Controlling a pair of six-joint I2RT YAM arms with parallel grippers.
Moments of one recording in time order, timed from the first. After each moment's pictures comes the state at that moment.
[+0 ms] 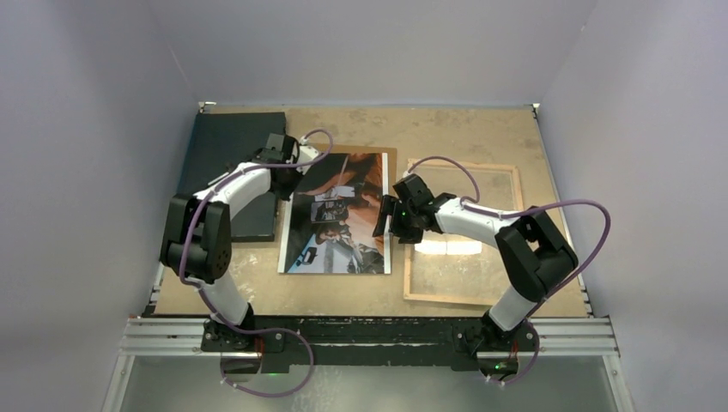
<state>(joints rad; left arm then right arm) -0.24 1.74 1.20 -0.52 -0.03 0.39 0.63 1.66 0.94 -0.33 -0.10 0.81</state>
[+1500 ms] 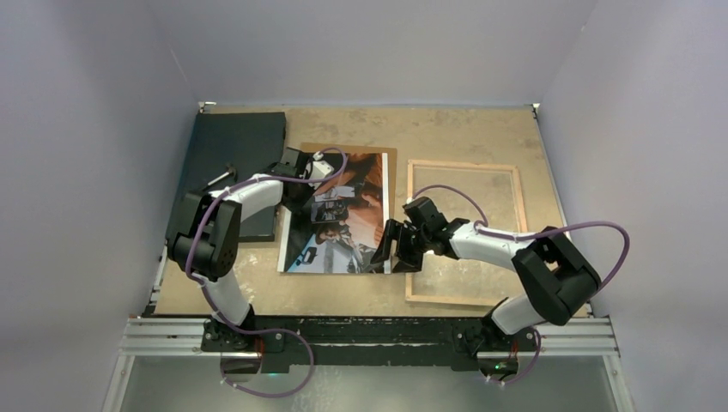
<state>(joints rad) -0.32 1.77 1.06 -0.38 -0.06 0.39 0.67 1.49 0.67 -0.19 -0.38 0.95</state>
